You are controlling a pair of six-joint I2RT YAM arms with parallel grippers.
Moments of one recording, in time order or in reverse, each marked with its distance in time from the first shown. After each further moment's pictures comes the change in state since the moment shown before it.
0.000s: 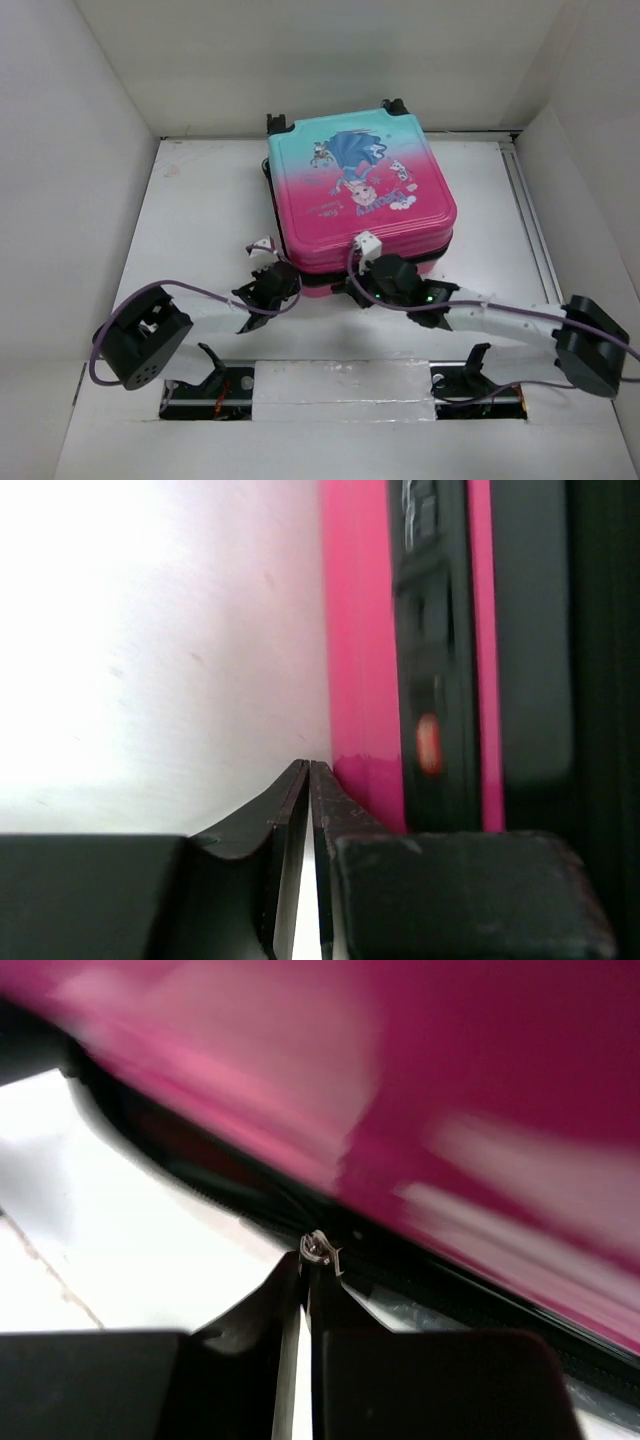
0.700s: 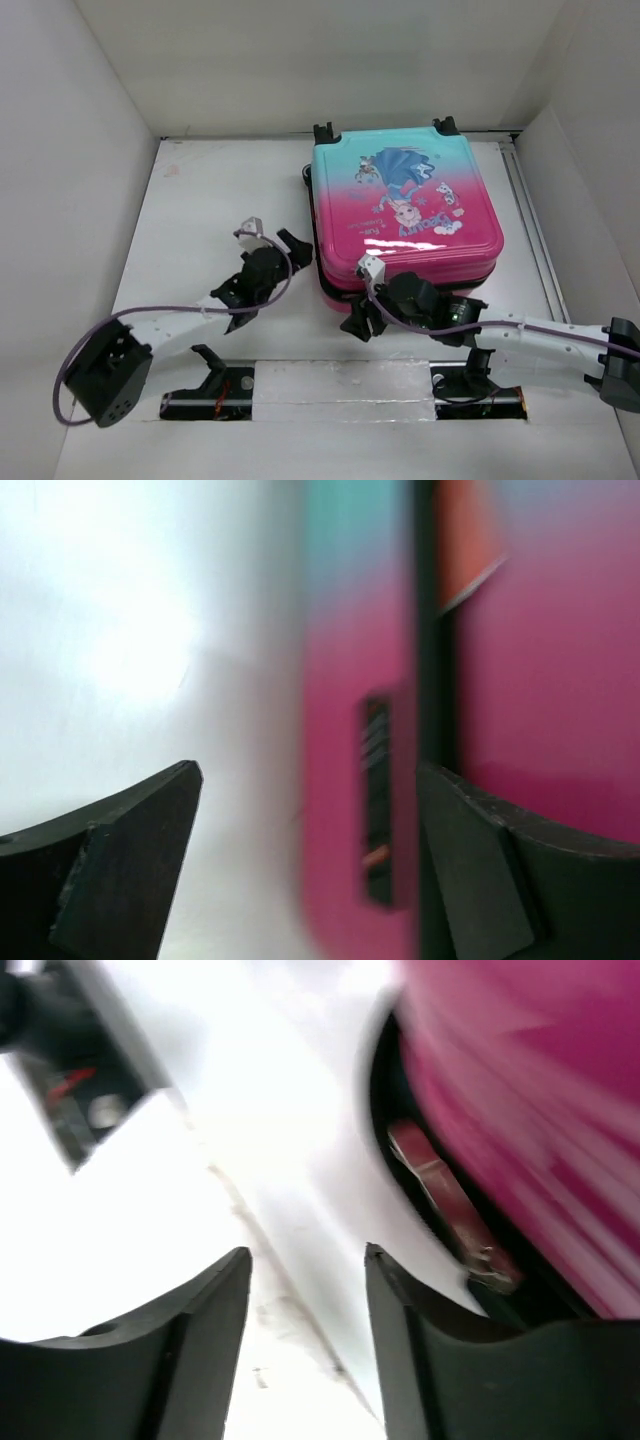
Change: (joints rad) left arm 0.047 -0.193 0.033 0.001 0.097 -0.029; right arm 0.134 -0.197 -0.026 -0.159 -0.098 0.031
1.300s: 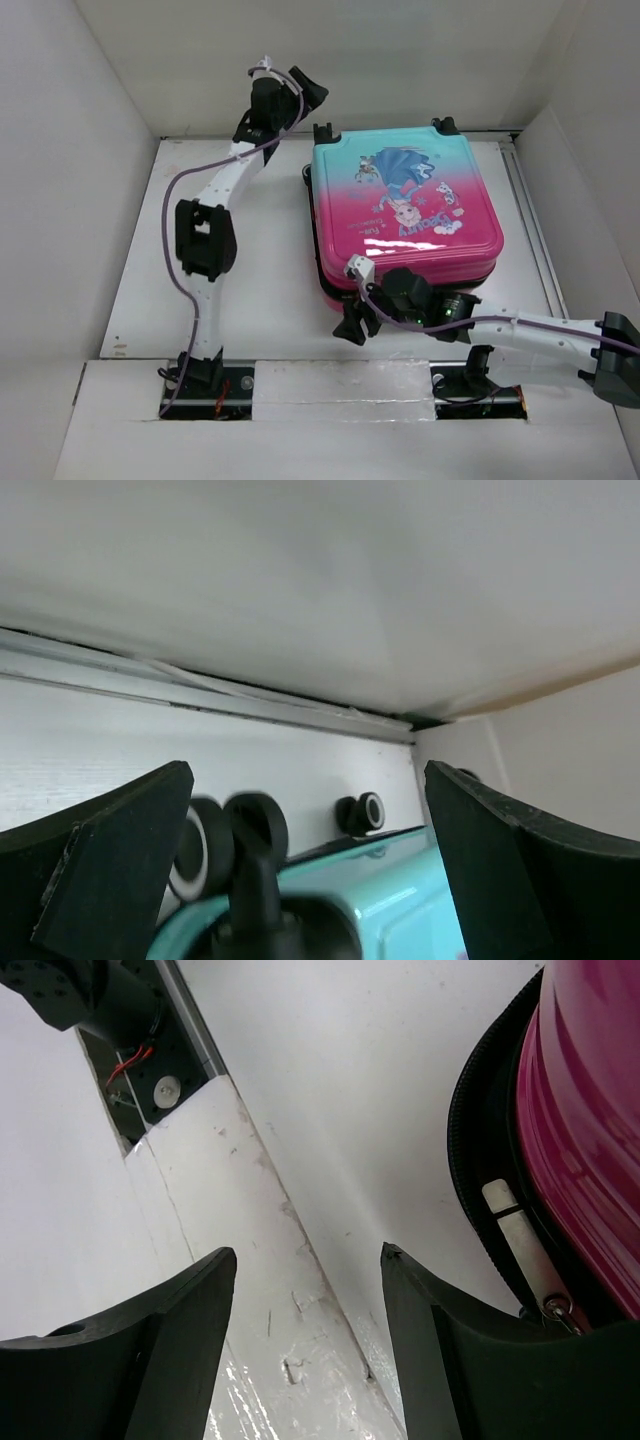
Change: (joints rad) left arm 0.452 0.956 1.561 -0.233 0.520 0.104; right arm 0.005 0.053 0.055 0.020 -0.161 -0.028
